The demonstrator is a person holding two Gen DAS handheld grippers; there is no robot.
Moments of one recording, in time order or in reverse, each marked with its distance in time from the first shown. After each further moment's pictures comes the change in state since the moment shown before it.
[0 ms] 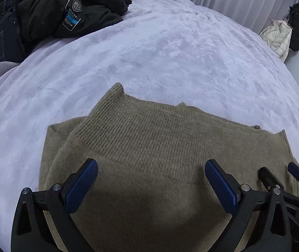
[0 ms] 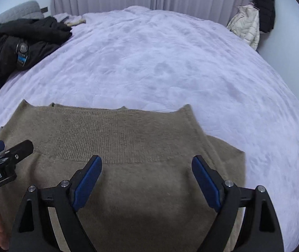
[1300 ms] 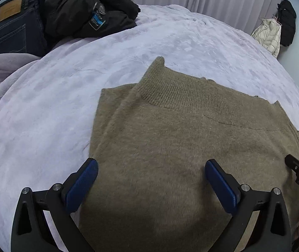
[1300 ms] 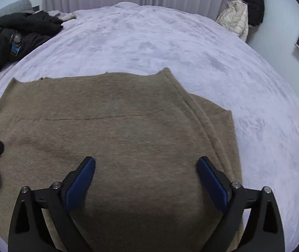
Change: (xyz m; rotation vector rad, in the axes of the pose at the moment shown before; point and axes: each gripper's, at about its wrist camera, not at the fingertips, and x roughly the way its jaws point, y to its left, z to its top) left arm -0.059 0.062 -0.076 0.049 -0.097 -0.011; right arm -0.028 -0.033 -0.073 0.104 -0.017 -0.049
